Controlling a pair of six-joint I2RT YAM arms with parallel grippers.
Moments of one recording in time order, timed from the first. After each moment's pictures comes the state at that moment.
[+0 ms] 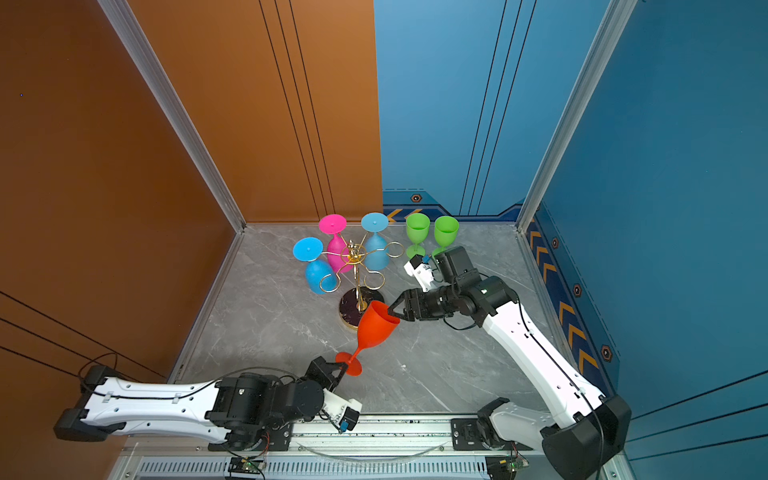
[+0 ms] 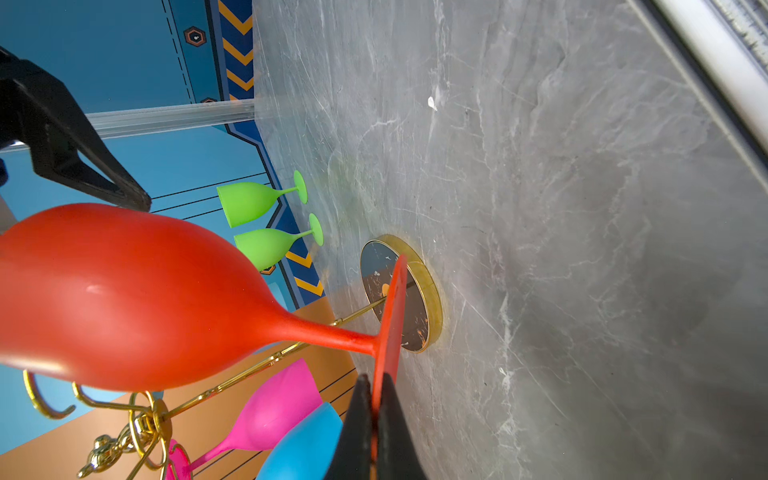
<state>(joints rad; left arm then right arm) -1.53 0.85 0.65 -0.56 -0.68 1.09 0.49 1.21 1.22 -0.91 -0.67 0.39</state>
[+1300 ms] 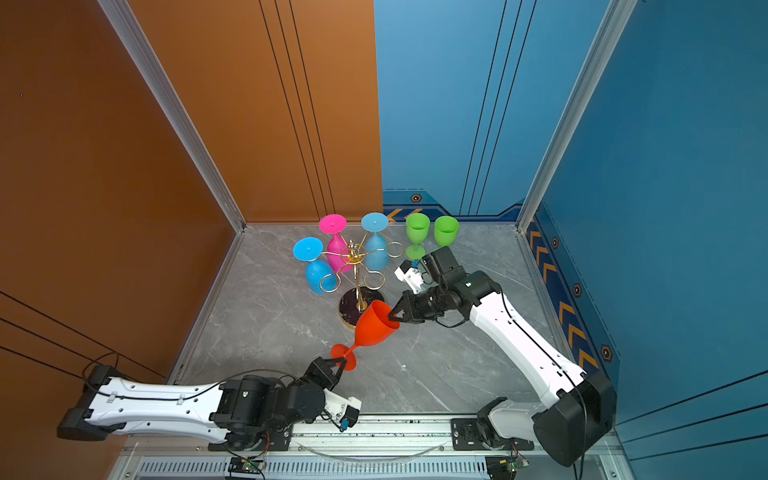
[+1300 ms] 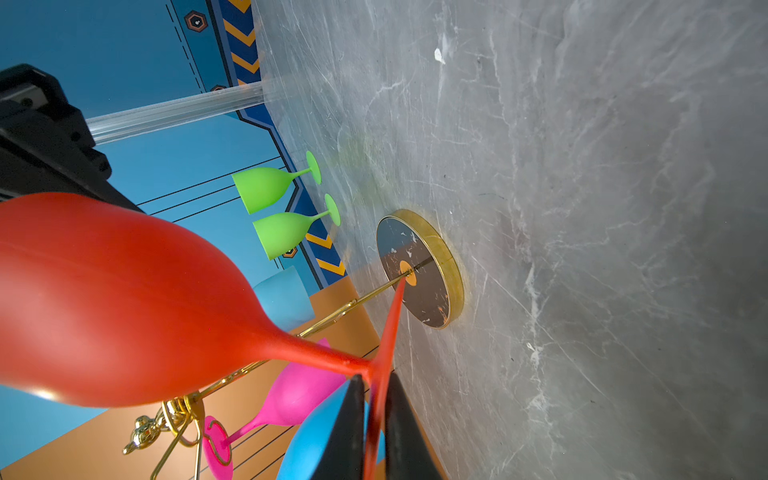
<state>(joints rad) -1.54 0.85 0.60 -0.50 -0.78 1.18 0.52 1.30 1.23 -0.92 -0.71 0.40</state>
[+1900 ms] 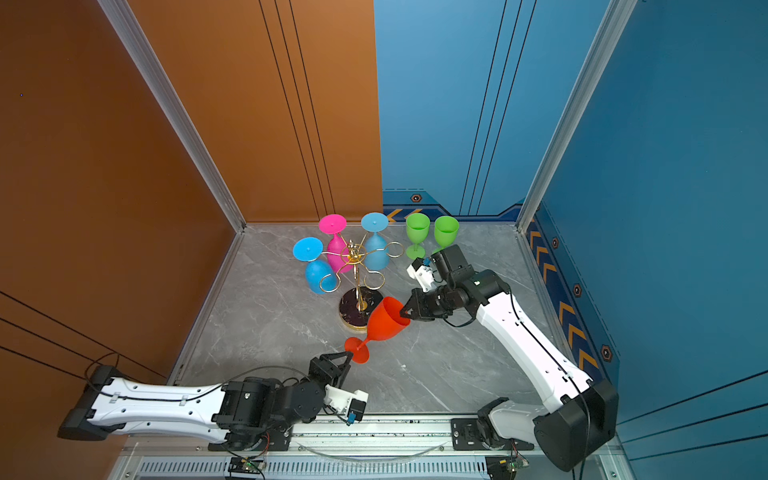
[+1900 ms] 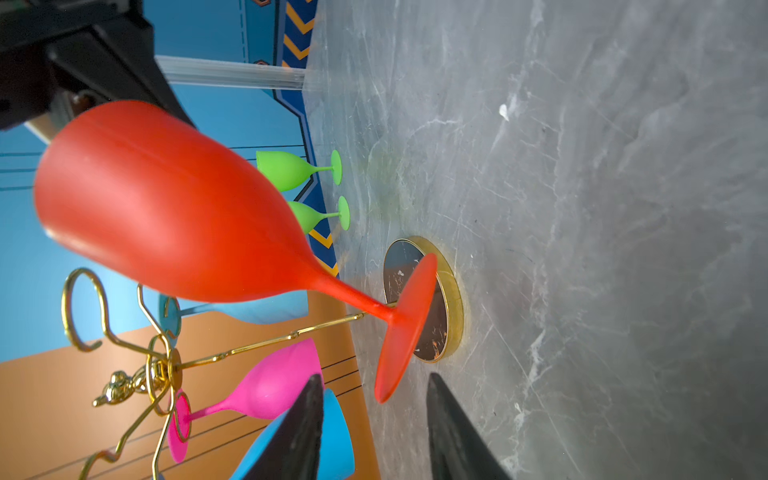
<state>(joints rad) -1.54 0.85 0.56 -0.30 -0.80 0.97 0.45 1.27 1.24 -1.00 -0.59 0.37</state>
